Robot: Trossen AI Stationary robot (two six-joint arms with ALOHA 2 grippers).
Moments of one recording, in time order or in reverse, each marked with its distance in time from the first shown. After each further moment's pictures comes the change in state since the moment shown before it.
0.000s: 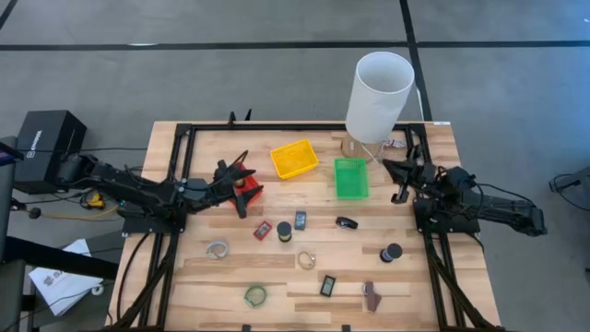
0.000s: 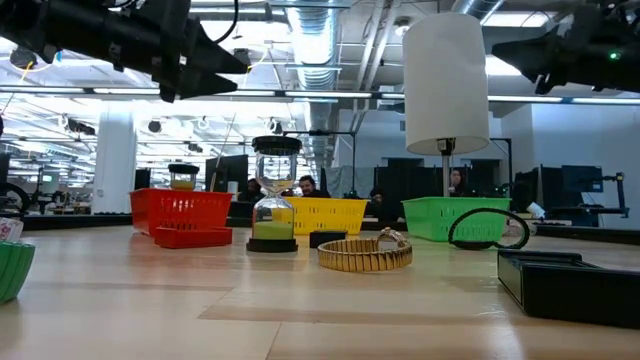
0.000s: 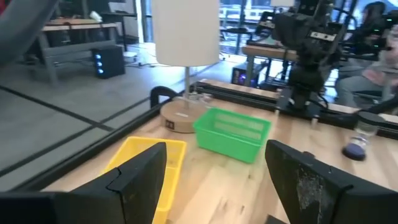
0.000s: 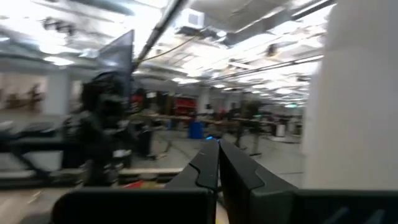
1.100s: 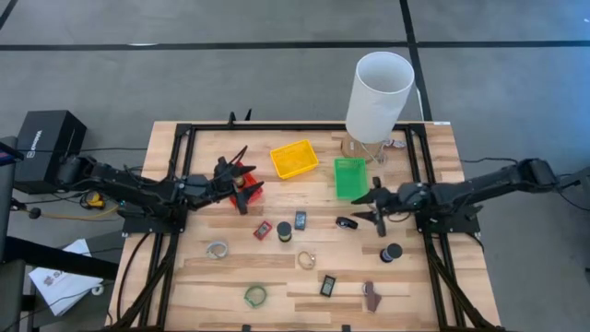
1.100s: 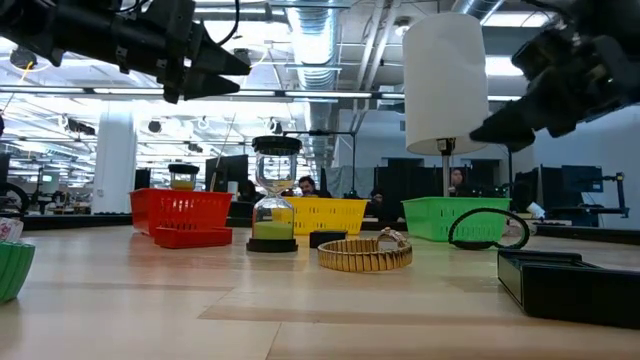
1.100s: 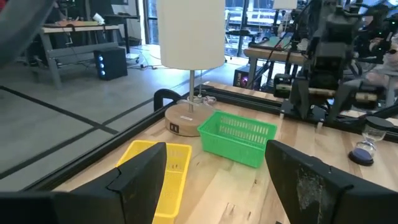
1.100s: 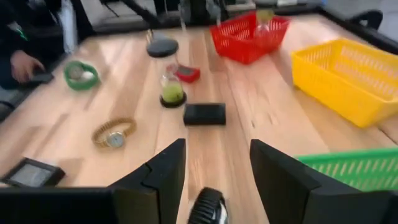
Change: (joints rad) left arm 0.058 0.000 0.000 0.015 0.034 0.011; right arm 0.364 0.707 0.131 -0.119 0.021 0.288
